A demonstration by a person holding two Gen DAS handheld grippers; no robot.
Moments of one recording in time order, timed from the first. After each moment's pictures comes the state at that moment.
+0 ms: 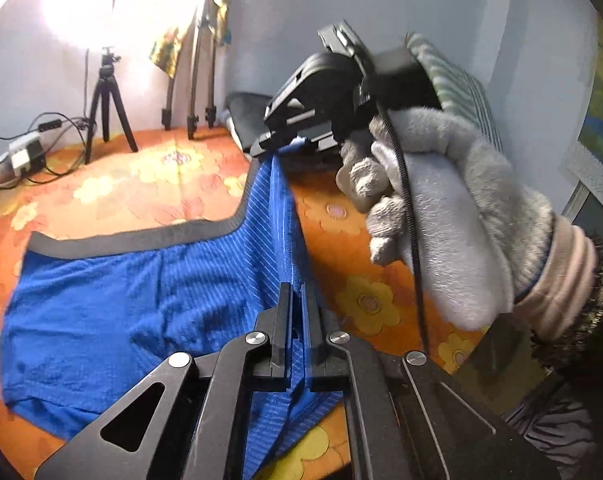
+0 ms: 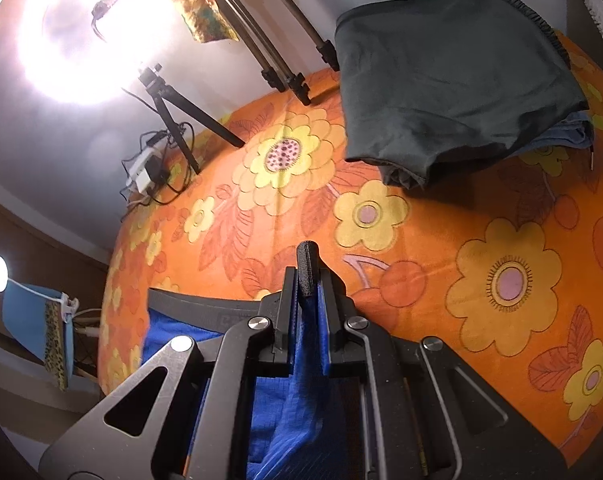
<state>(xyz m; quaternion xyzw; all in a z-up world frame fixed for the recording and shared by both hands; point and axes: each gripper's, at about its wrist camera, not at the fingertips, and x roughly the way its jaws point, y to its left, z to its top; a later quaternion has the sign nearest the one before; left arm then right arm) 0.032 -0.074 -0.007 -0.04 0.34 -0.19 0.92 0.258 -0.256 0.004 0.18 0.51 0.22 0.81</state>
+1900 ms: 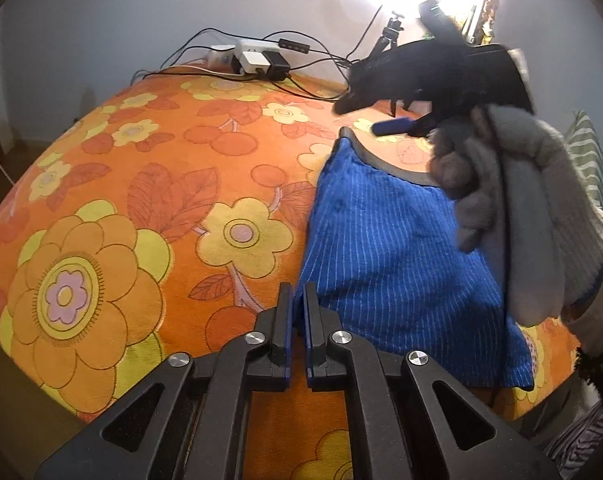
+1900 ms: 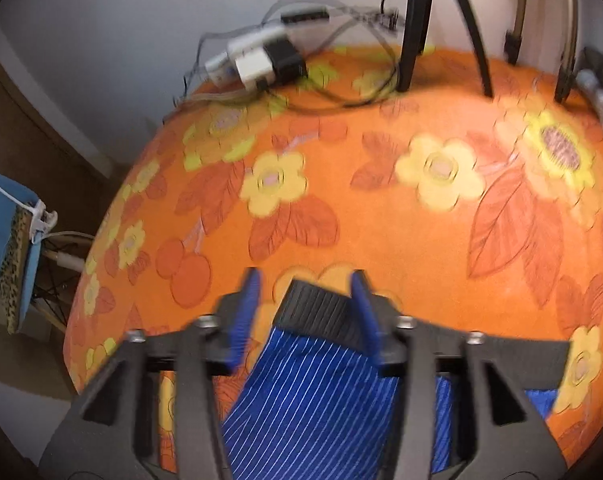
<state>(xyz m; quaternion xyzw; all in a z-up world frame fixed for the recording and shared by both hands) 0.001 0.170 -0.071 -0.15 0.40 0.05 0.90 0.226 0.052 -0.021 0.00 0.50 0.30 0.81</state>
